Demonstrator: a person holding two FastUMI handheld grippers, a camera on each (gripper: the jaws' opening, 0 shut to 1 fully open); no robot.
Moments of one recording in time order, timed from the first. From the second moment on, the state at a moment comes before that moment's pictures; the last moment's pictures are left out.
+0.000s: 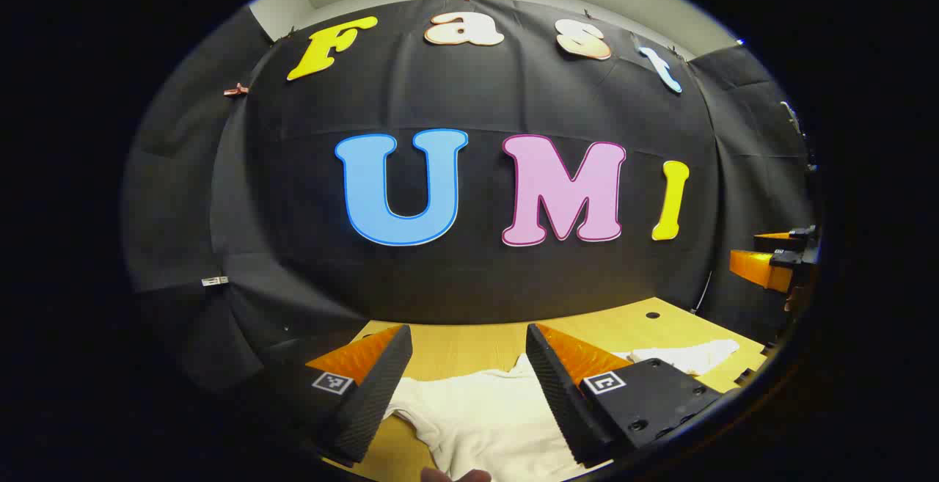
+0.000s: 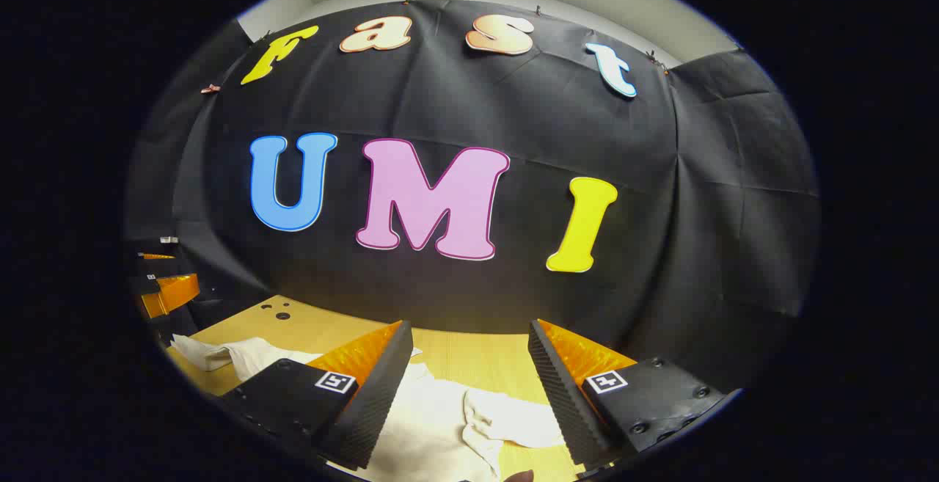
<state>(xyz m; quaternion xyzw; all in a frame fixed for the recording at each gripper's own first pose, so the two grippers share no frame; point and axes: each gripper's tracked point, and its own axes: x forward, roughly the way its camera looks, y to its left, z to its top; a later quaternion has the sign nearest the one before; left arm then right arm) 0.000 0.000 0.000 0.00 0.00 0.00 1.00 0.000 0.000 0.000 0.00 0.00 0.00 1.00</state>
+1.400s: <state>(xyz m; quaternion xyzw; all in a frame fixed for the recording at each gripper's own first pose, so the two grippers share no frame) 0.026 -0.079 -0.002 0.01 0.02 0.02 1.00 0.041 -0.179 -0.131 0.02 0.16 -0.08 0.98</state>
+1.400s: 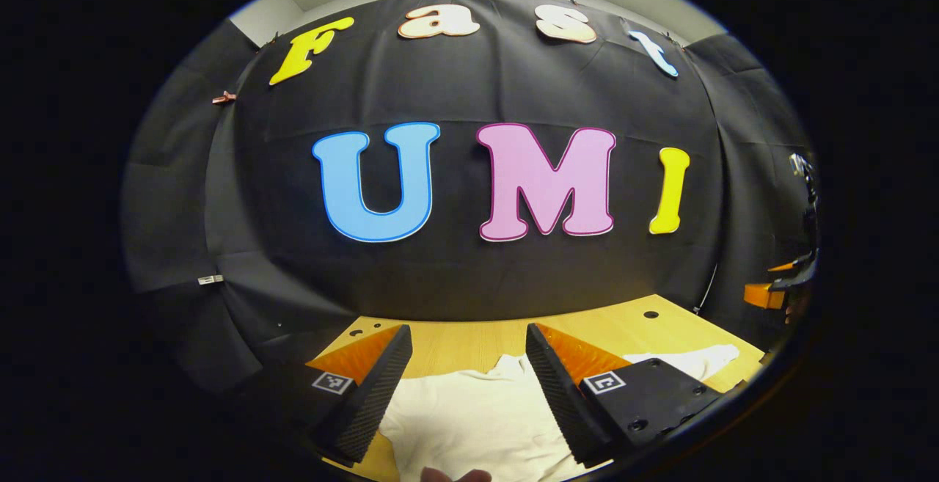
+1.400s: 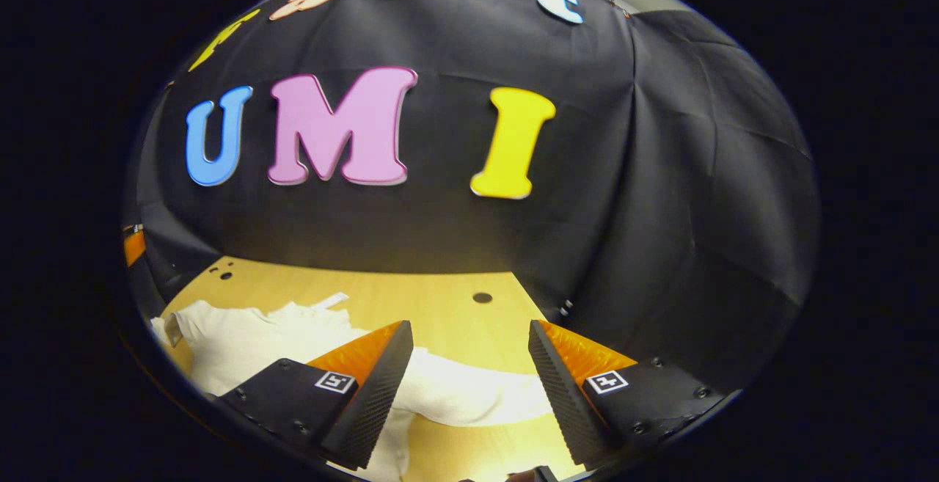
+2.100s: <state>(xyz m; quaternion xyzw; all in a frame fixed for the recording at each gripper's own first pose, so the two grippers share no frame) 0.024 -0.123 -0.021 0.03 0.06 0.06 1.00 0.060 -0.301 -0.365 0.08 0.38 -0.14 0.91</state>
